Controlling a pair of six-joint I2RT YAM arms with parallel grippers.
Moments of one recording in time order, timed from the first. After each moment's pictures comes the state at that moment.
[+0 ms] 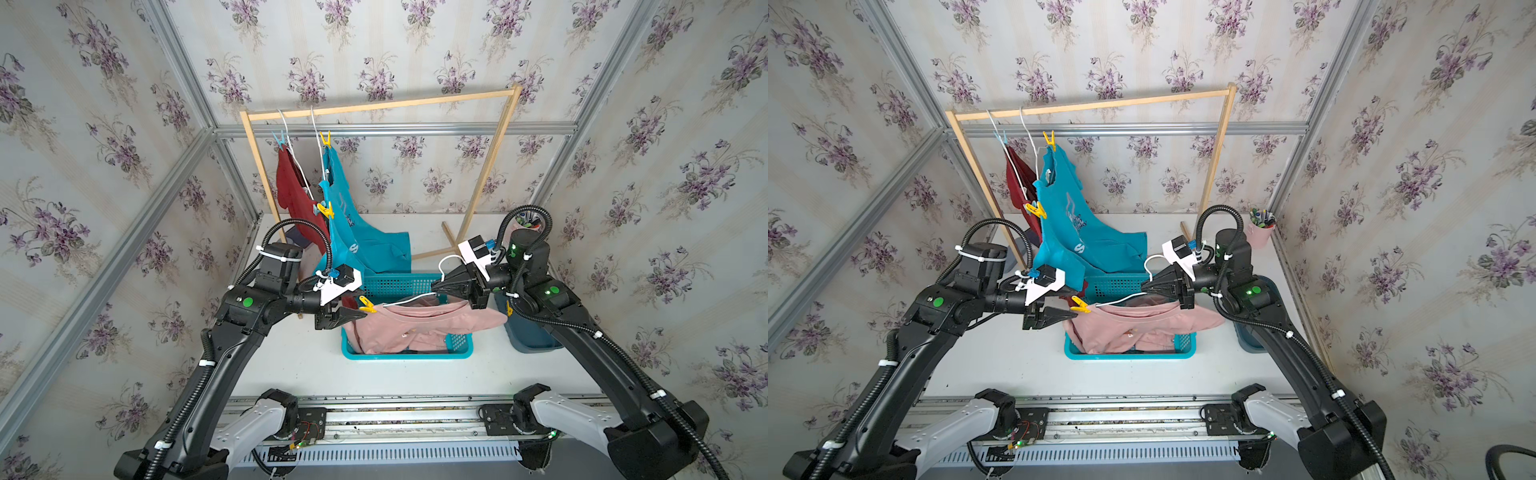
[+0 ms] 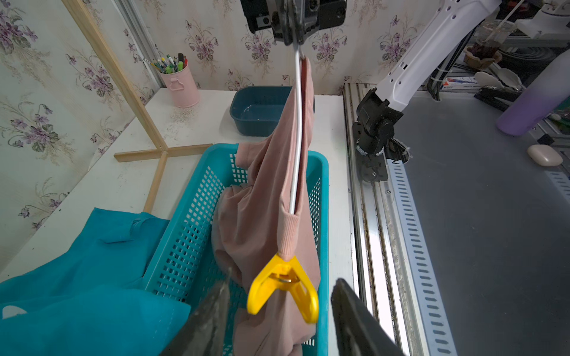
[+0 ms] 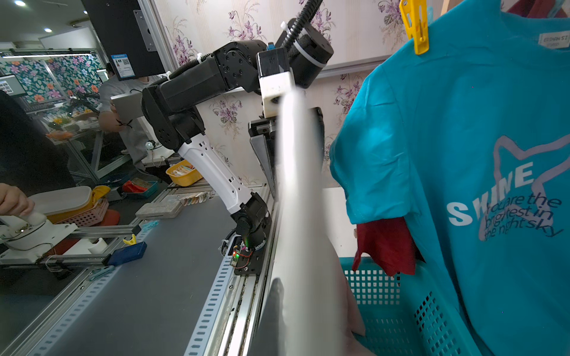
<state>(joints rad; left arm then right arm) -0.29 1.03 1.22 -1.00 0.92 0.77 0.40 1.10 1.03 -0.17 -1.30 -0.10</state>
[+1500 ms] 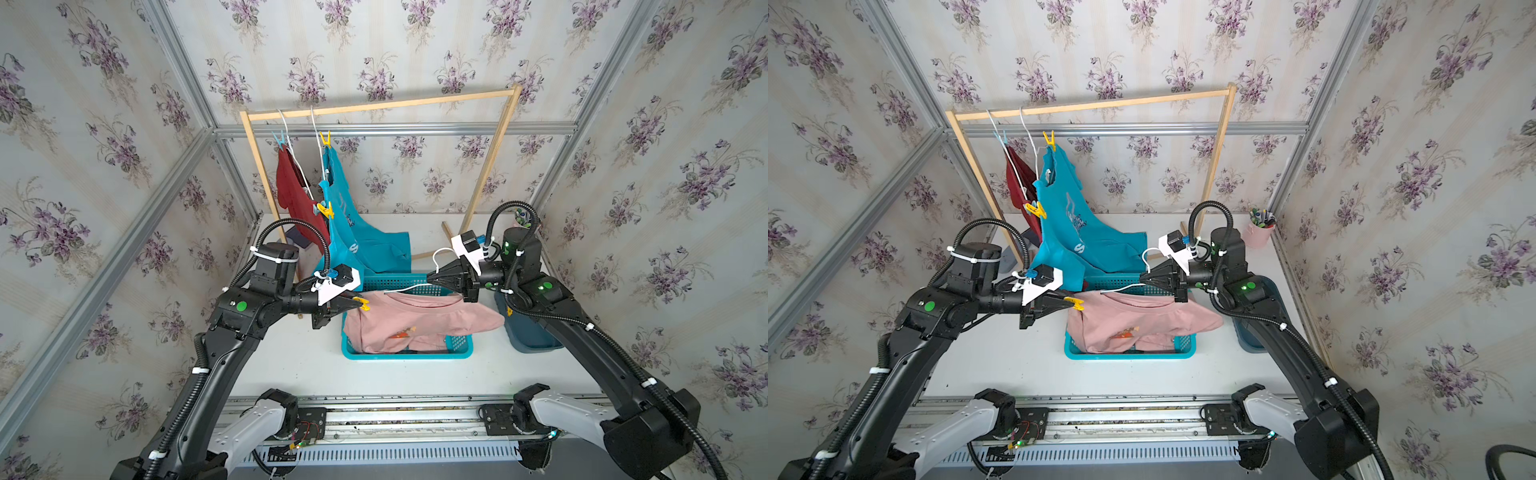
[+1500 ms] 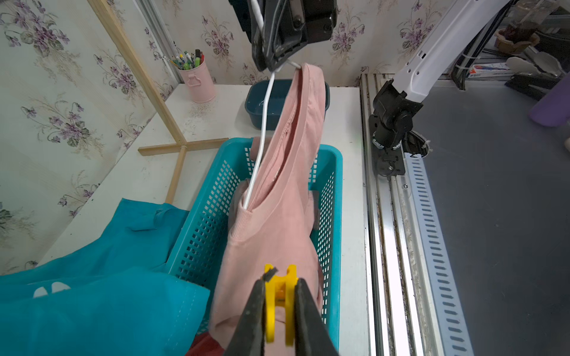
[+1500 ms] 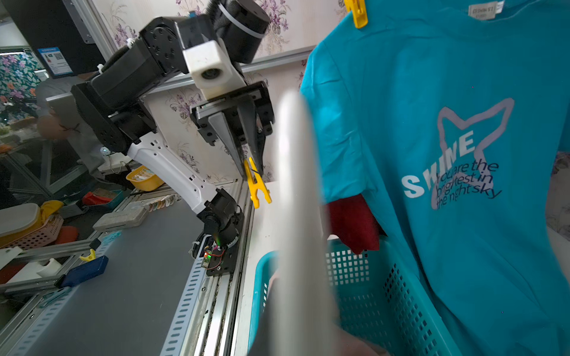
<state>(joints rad) -0.29 0.98 1.25 -1.01 0.82 0.77 0.40 1.16 1.02 -0.18 -1.15 -0.12</state>
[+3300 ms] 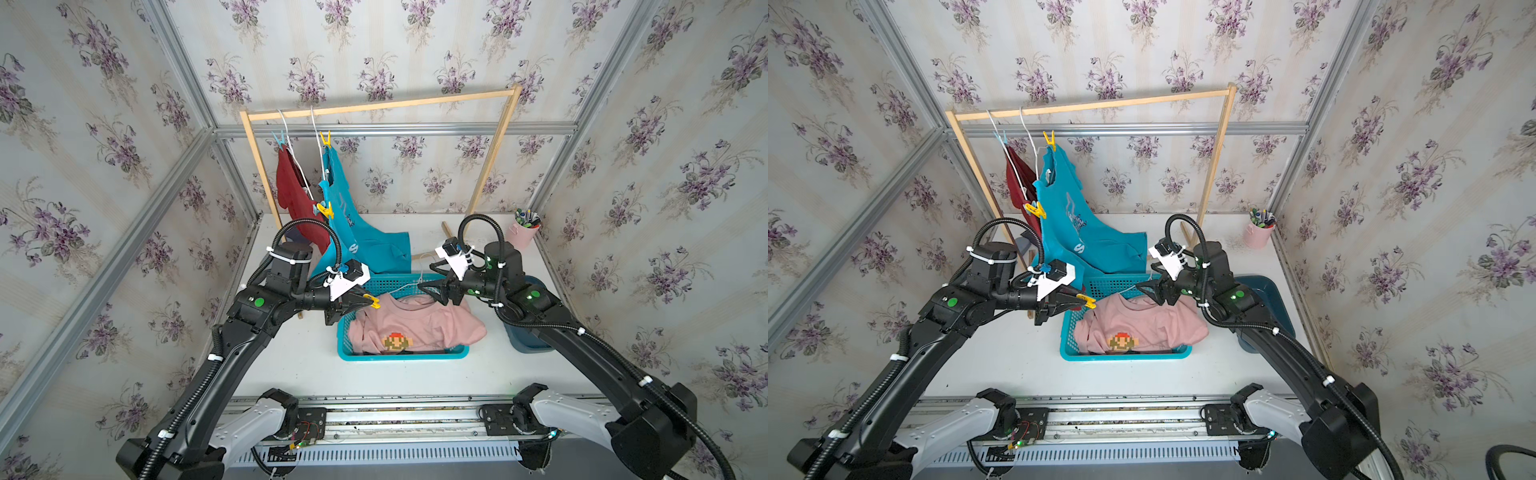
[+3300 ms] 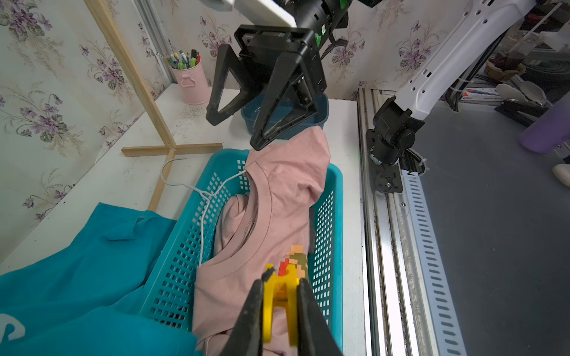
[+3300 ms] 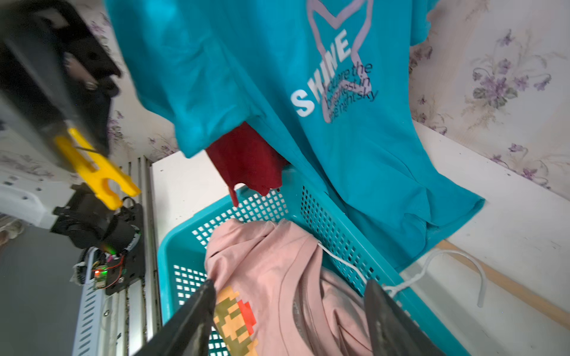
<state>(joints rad) -0.36 1.04 1.17 -0.82 0.85 0.60 0.52 1.11 0.95 -0.25 -0.63 -0.08</state>
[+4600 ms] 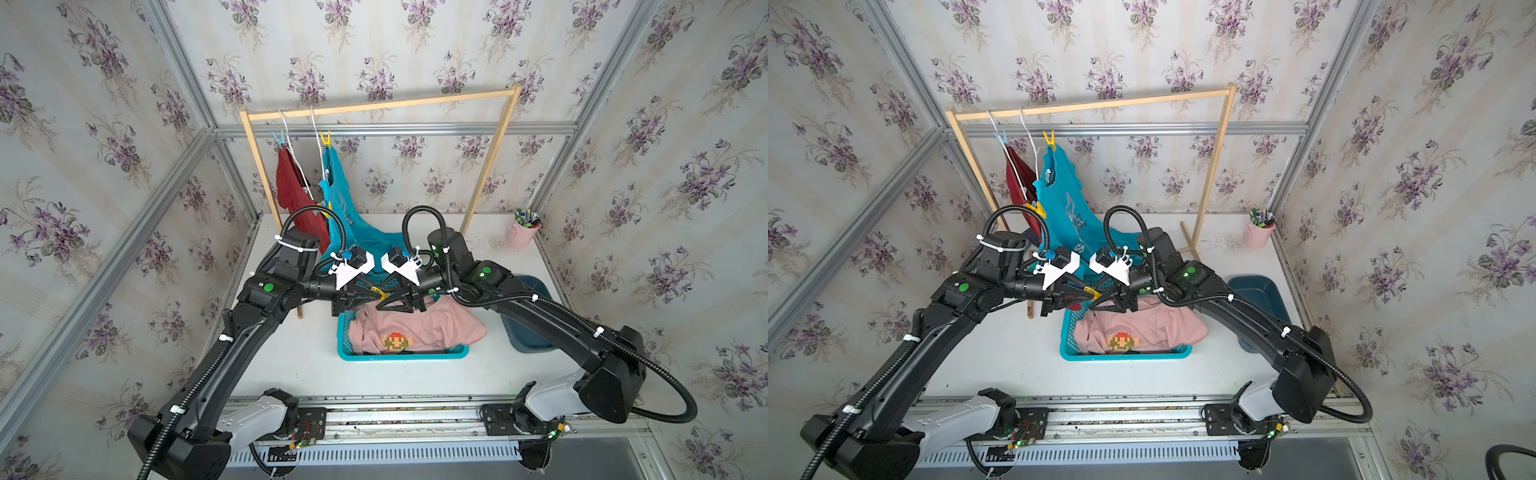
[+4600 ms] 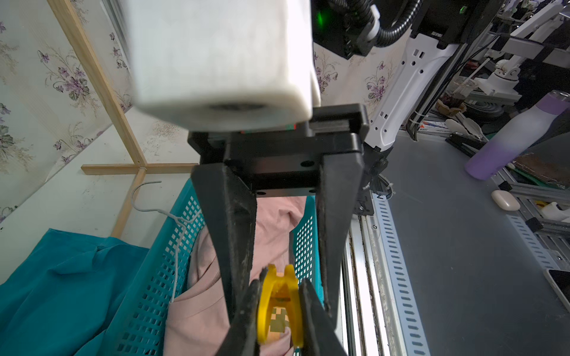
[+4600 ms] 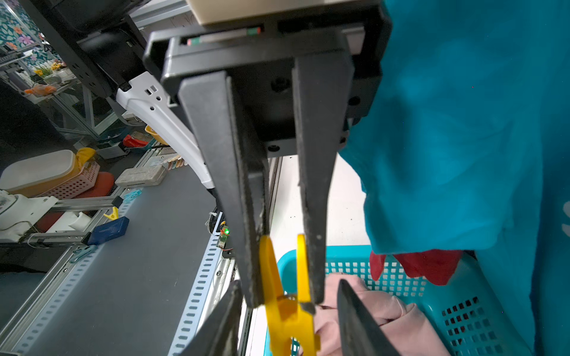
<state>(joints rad) -0.37 1.13 1.22 -0.79 0.96 0.54 0.78 1.46 1.29 -0.38 -0.91 -0.24</state>
